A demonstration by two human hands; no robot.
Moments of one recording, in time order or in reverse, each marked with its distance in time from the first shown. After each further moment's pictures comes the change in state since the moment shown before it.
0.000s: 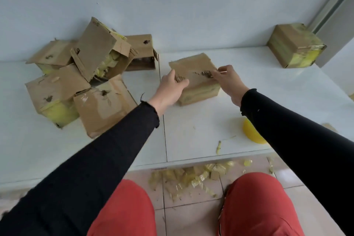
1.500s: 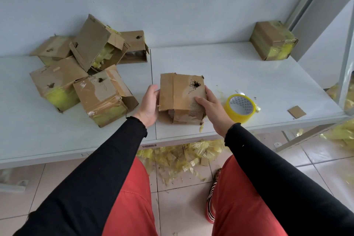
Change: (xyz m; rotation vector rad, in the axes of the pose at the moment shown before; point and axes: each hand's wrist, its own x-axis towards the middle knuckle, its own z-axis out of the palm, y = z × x) left_hand -0.067 -0.058 0.030 -0.688 -0.059 -0.086; right_hand -0.140 0.057 0.007 0.375 -0.221 -0.005
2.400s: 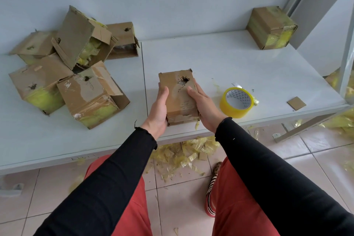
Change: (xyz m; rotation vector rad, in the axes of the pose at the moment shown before) left_hand -0.010 -0.028 0.047 -0.074 0.008 -0.047; right_hand 0.014 0.008 0.010 0.165 -0.094 0.101
